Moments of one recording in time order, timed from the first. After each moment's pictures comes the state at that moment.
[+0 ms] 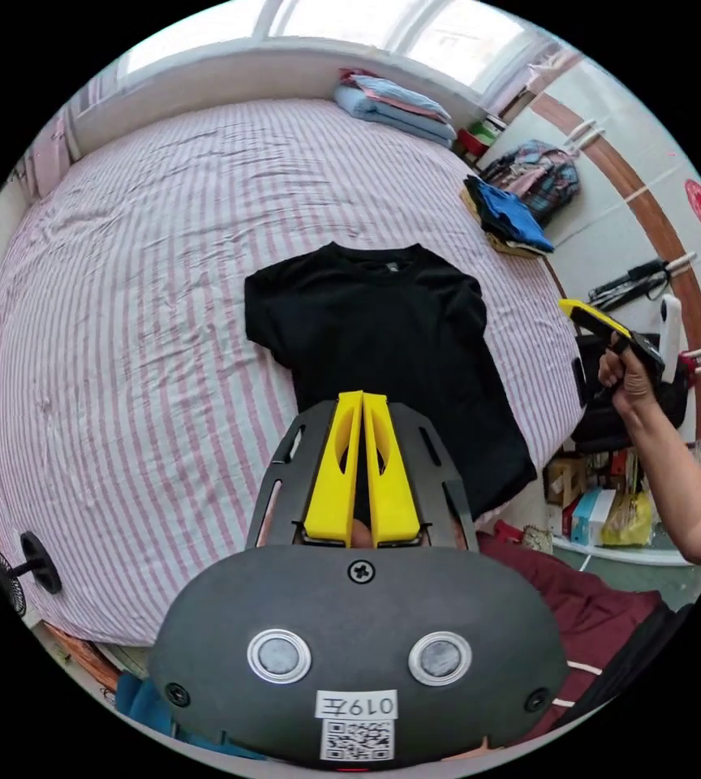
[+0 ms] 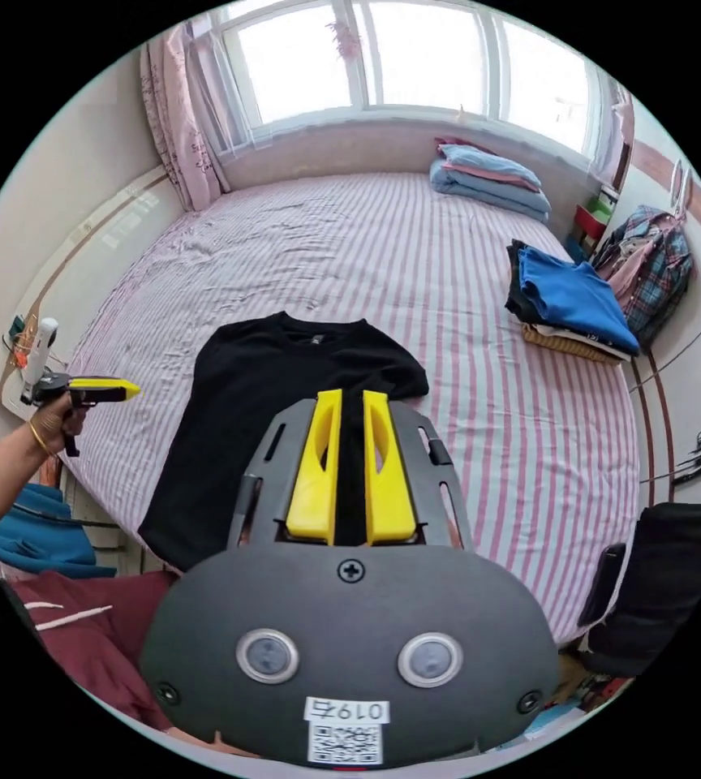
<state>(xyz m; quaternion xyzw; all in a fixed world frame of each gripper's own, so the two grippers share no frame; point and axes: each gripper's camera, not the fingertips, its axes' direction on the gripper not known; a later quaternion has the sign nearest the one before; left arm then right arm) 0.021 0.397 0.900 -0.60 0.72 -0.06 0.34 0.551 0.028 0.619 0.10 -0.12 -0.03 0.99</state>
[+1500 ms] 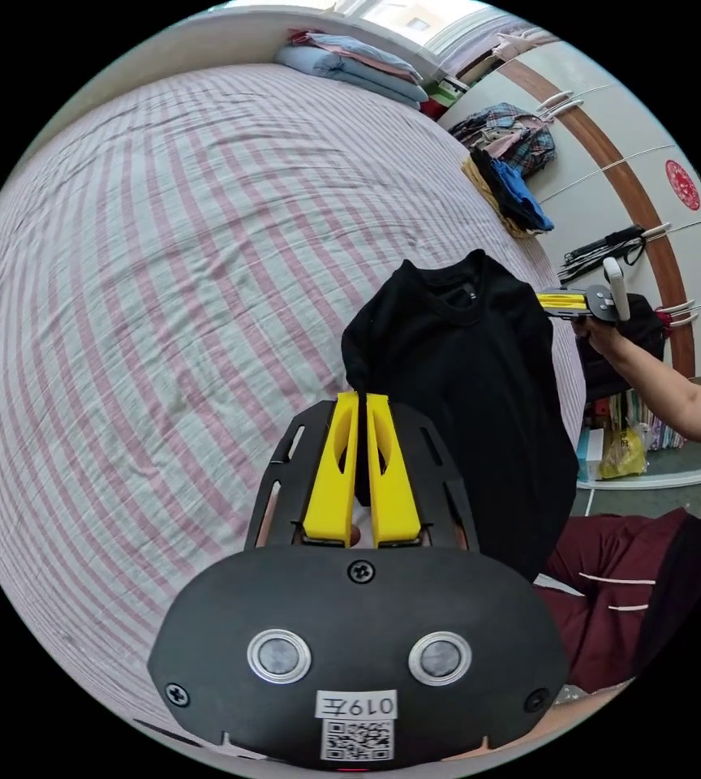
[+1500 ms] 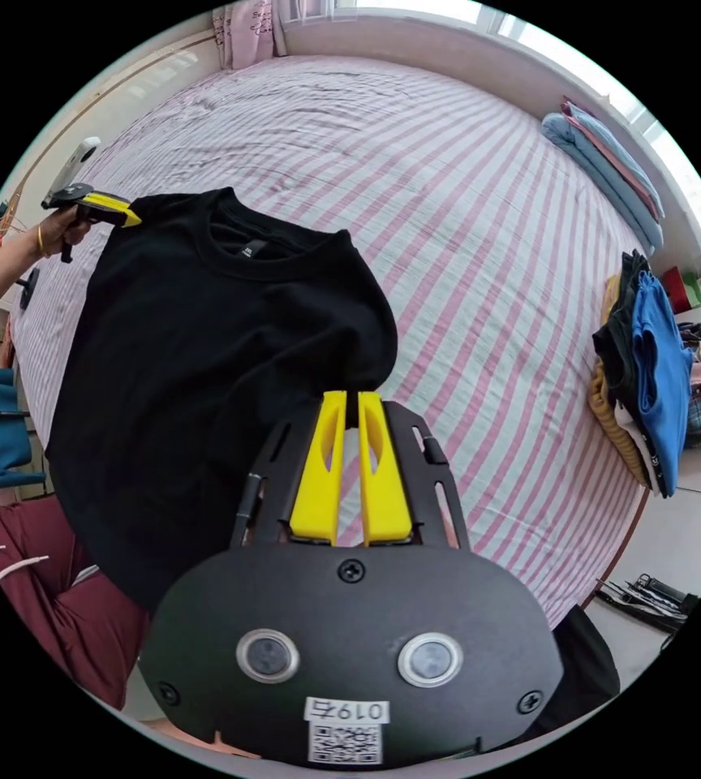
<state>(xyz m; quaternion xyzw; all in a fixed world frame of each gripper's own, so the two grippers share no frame) 0.268 0.297 1.280 -0.51 0.82 -0.05 0.26 0.338 -0.192 0.845 -0.05 -0.06 -0.21 0.97</state>
